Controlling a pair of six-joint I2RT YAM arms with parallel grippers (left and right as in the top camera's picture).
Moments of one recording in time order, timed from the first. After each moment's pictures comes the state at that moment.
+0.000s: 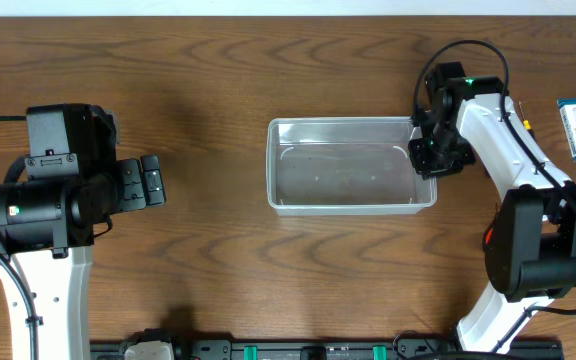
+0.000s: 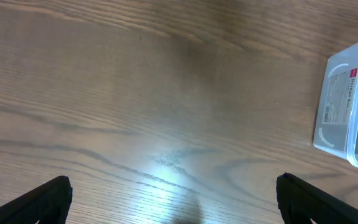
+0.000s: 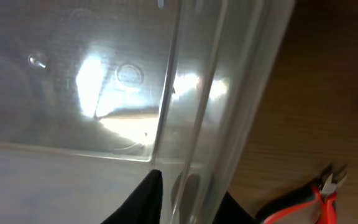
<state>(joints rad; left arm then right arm) 0.08 1.18 1.43 -1.34 -0.06 -0.07 0.10 1.92 1.47 -1.19 0.04 -0.06</state>
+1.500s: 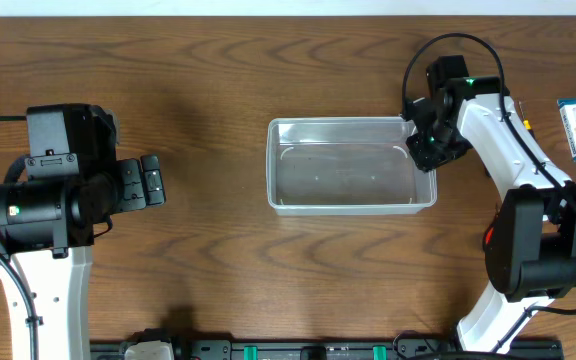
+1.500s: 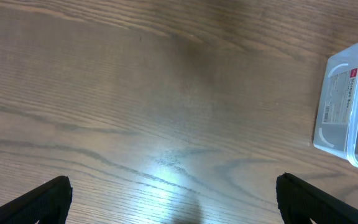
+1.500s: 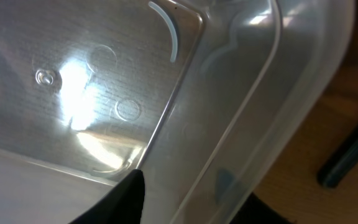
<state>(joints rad) 0.08 1.18 1.43 -1.34 -0.06 -0.07 0.09 1.92 1.47 -1.08 0.04 -0.32</state>
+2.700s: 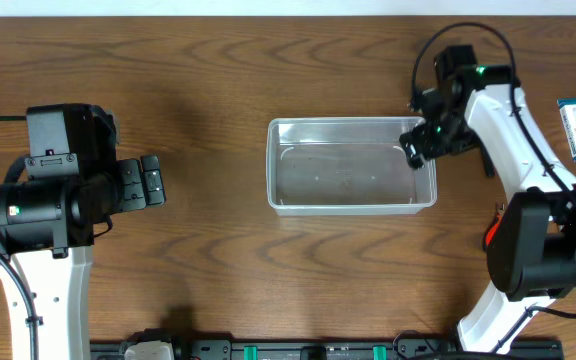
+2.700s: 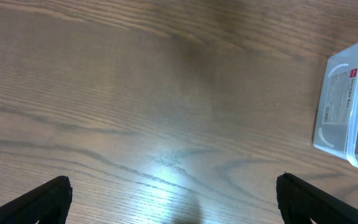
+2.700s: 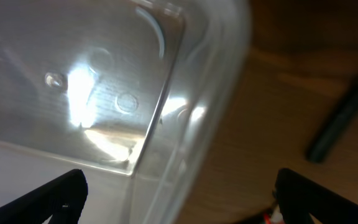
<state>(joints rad) 0.08 1.18 1.43 -1.34 -0.06 -0.07 0.08 1.92 1.60 -1.21 0.03 -0.23</state>
